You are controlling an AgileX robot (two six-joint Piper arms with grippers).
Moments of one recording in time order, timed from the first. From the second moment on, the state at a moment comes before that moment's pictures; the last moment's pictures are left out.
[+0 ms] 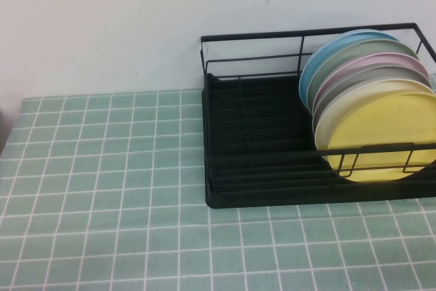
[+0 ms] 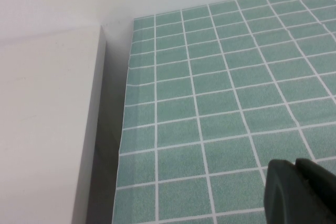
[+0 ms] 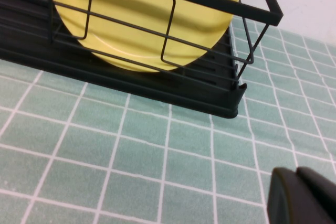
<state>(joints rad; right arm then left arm) 0.00 -0.01 0.02 0.05 0.41 -0.34 0.01 -0.01 0.02 0.12 0.38 -0.04</state>
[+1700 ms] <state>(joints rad) 0.00 -0.01 0.03 0.80 0.13 -0.35 0.01 -0.01 0.02 0.12 0.38 -0.04</state>
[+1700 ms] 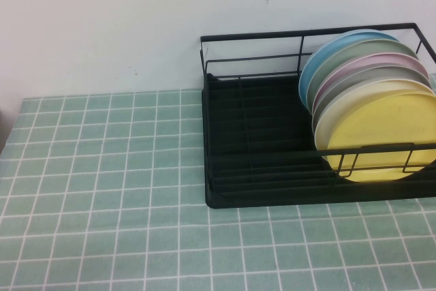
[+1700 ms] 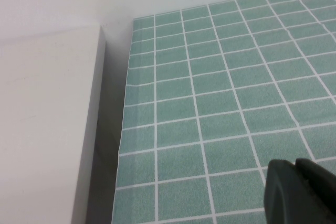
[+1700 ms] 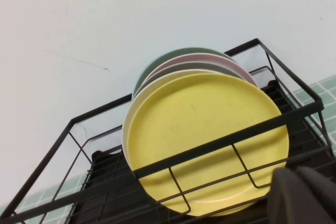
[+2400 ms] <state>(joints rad) 0.00 -0.01 0.02 0.87 0.18 -0.37 0.01 -0.01 0.02 0.12 0.38 -0.04</state>
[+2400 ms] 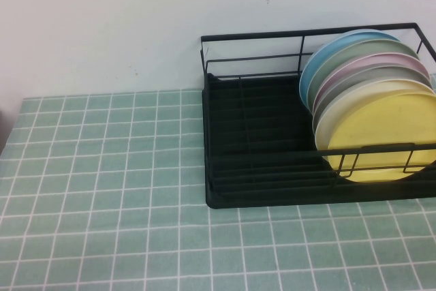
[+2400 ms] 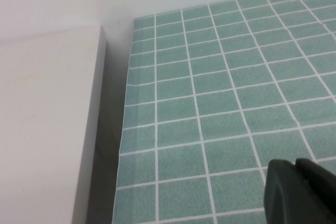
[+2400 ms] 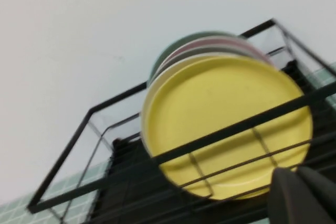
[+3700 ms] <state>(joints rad) 0.00 1.12 -0.92 0.67 0.95 -0.80 0.01 -0.01 0.02 0.12 0.38 -0.04</state>
